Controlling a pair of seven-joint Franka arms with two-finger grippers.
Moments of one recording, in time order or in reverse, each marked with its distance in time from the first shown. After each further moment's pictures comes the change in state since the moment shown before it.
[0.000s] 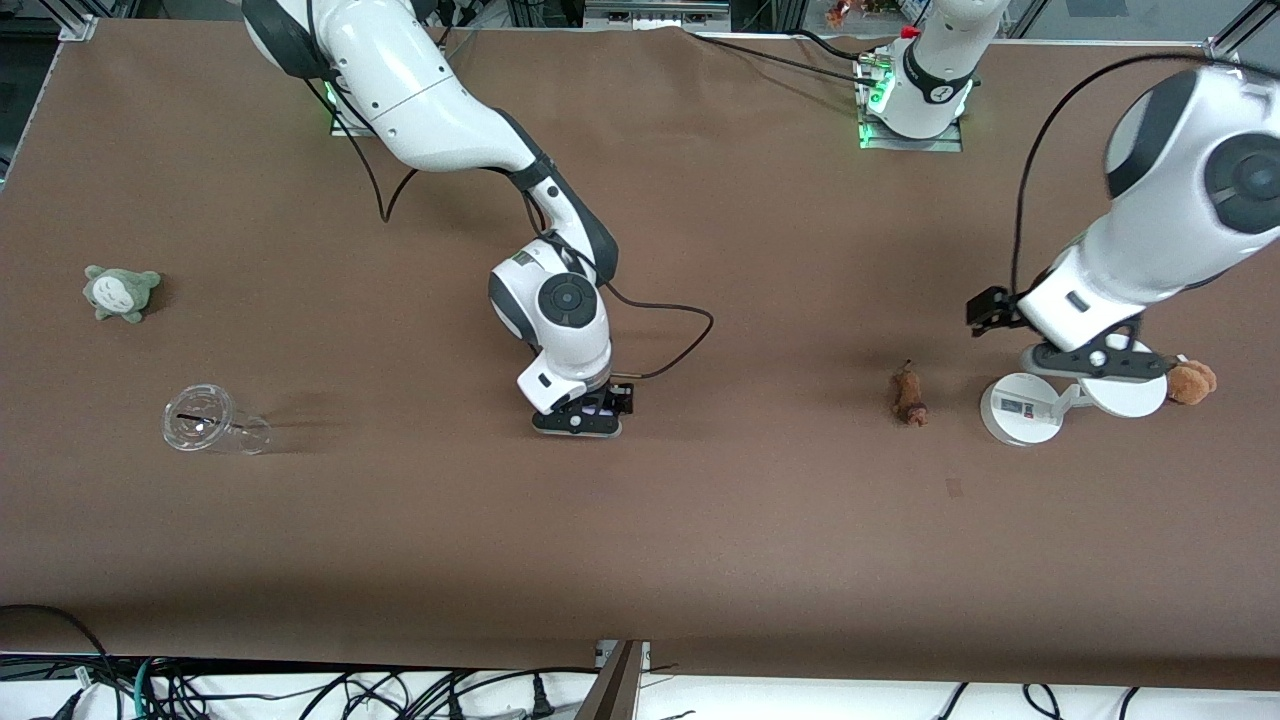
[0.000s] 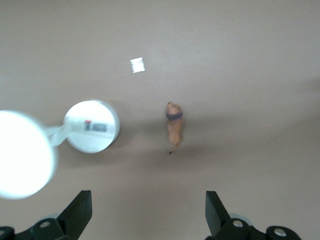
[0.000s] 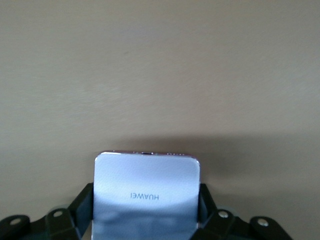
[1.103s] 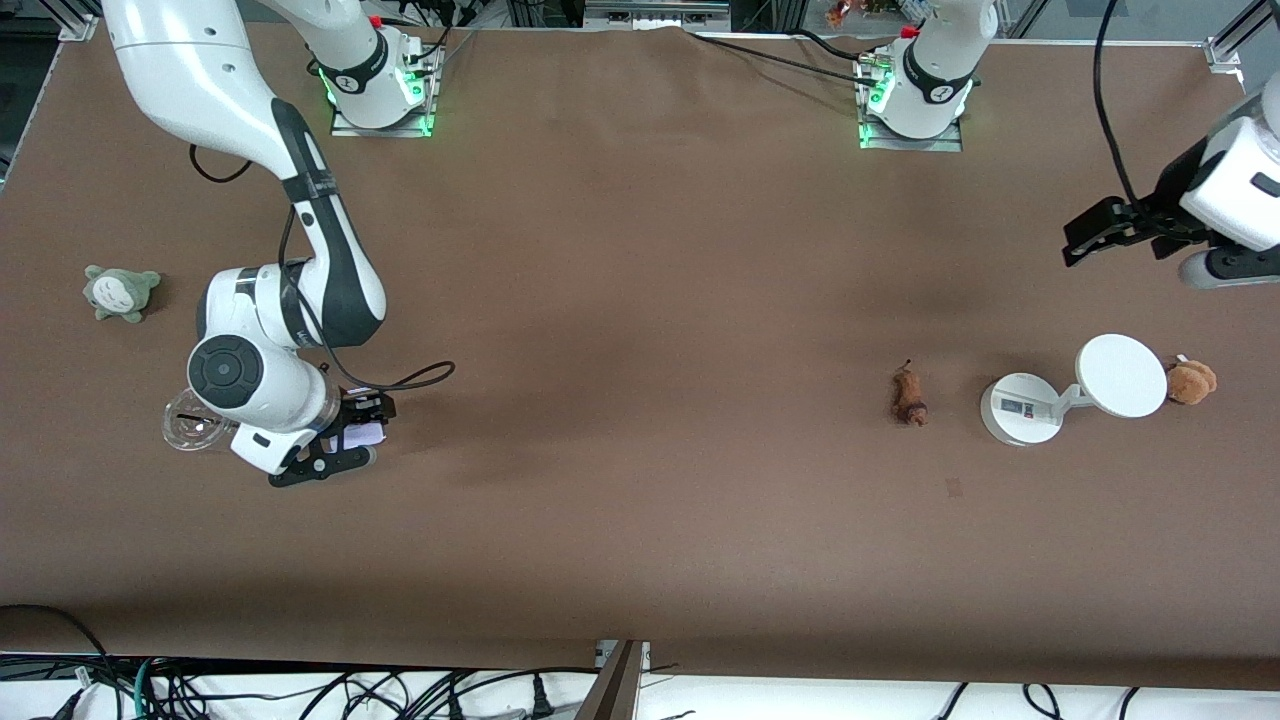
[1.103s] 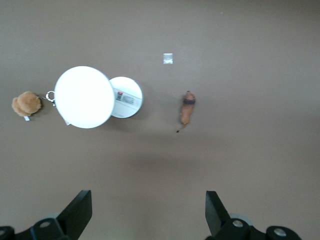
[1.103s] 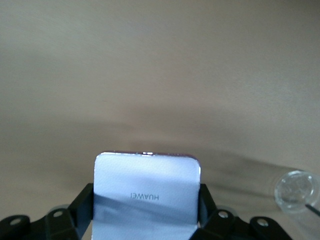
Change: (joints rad) left arm -0.524 -0.298 0.769 0.107 -0.321 -0.158 0.094; right arm -0.341 -0.302 -0.146 -0.286 0.150 -0.175 -0.890
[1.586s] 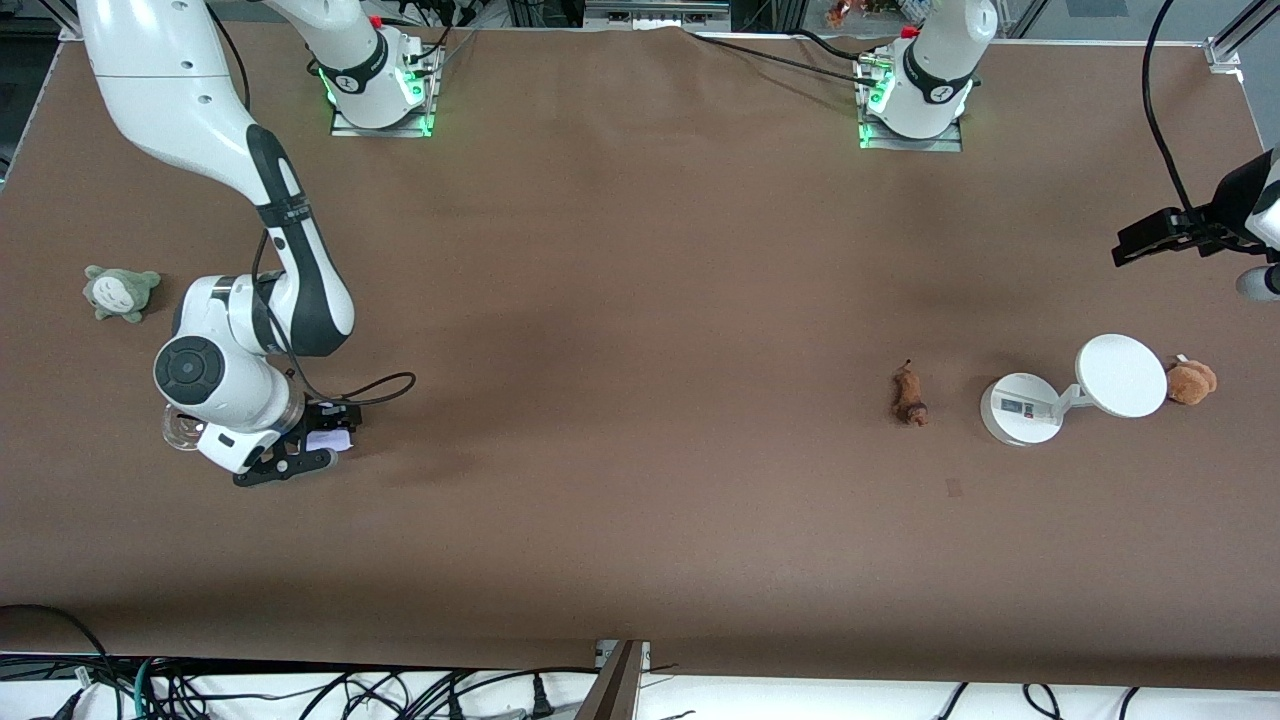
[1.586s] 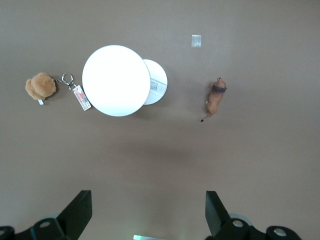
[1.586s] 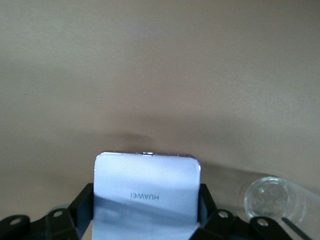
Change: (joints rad) left arm -0.332 -0.014 0.445 -0.076 -0.015 -0.004 0.083; right arm -0.076 0.026 -0.005 -0.051 0.000 0.121 -0.062
